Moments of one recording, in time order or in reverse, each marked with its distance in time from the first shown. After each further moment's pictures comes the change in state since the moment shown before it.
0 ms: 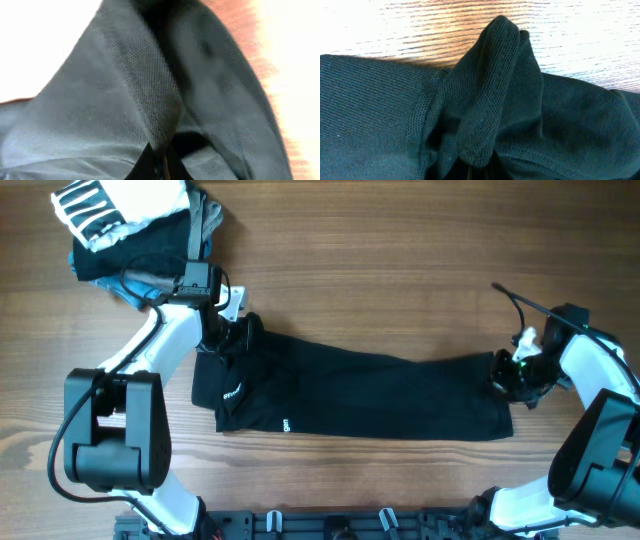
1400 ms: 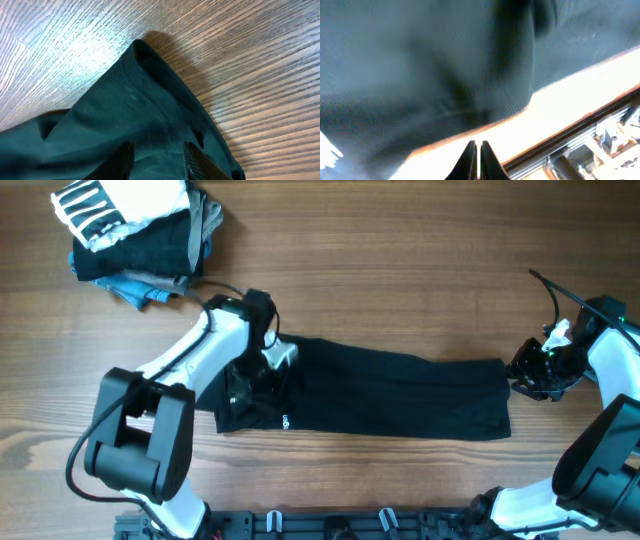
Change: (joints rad) left arm -0.245 -0.005 0.024 -0.511 0.150 0.084; right arm -0.099 -0.005 0.122 -0.054 0.000 0.008
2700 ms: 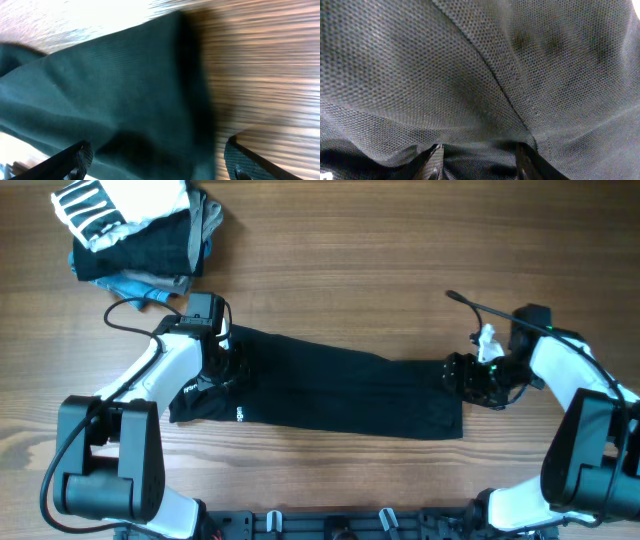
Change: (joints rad) left arm 0.230 -0.119 -0.234 0.518 -0.228 -0.487; right arm 0.261 0.003 -0.192 0.152 -0.150 -0.174
